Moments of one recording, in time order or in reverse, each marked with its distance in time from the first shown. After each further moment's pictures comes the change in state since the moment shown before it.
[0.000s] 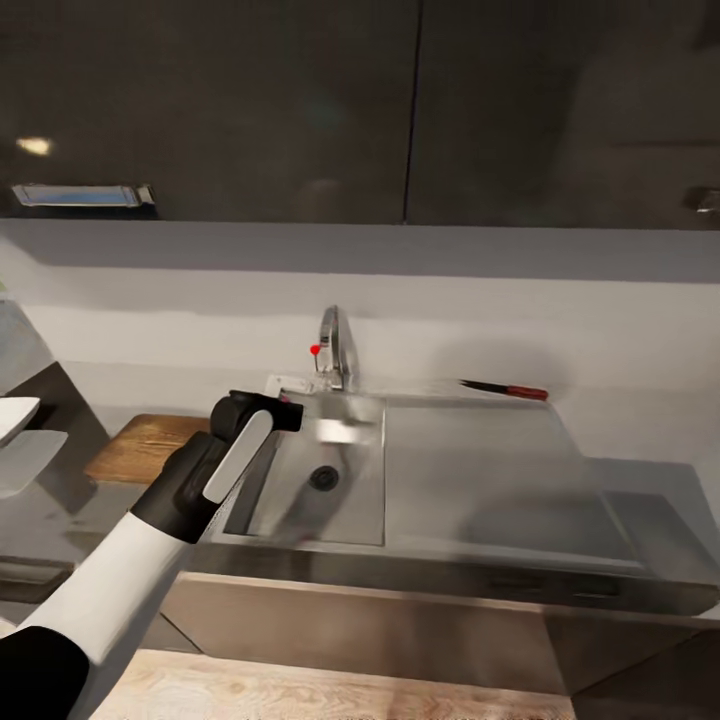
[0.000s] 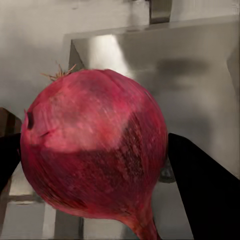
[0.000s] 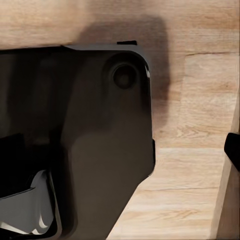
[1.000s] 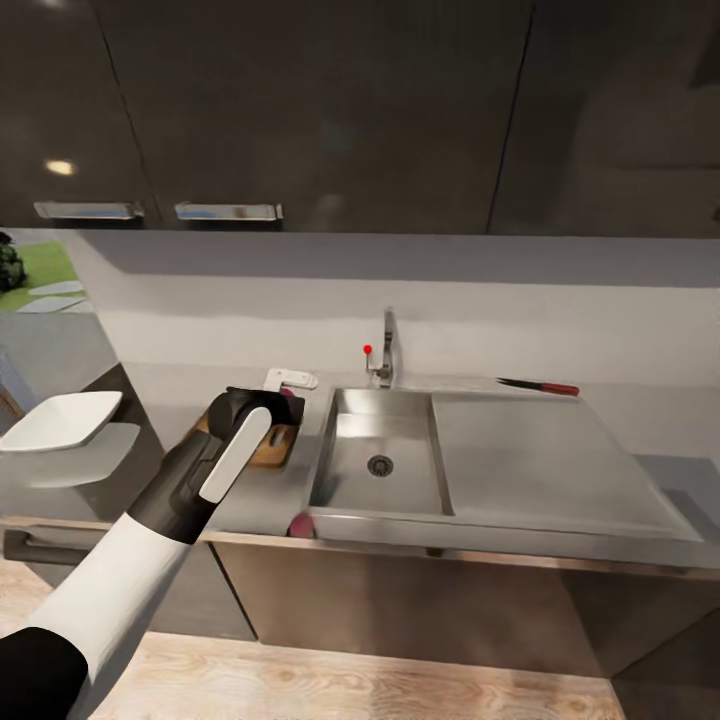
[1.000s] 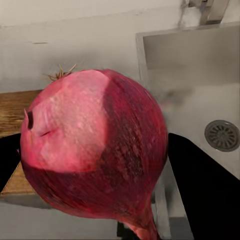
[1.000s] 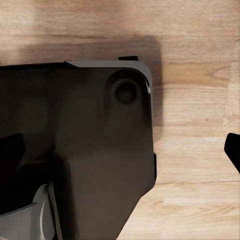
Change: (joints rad) left arm 0.000 0.002 0.000 -0.048 0.000 -0.001 0.000; right arm 0.000 0.001 0.000 0.001 -0.001 0.000 0.000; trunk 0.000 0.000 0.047
